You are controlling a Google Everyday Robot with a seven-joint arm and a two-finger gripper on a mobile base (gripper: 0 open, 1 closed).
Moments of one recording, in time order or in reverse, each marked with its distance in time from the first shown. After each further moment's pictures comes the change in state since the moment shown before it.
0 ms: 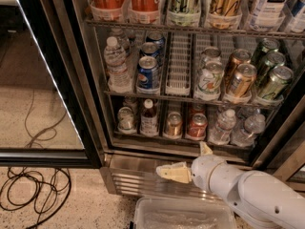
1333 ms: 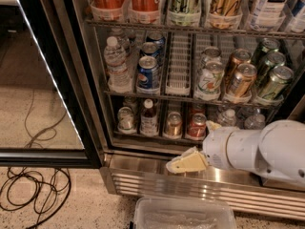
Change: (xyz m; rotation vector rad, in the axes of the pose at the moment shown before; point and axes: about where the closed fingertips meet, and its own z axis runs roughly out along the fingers) arm -0.070 0.009 -0.062 -0.106 0.239 -0.240
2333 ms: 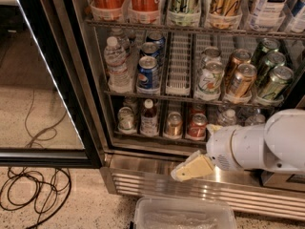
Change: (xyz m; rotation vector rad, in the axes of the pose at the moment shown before) arm 0.006 0.013 -0.016 -0.078 0.098 -0.040
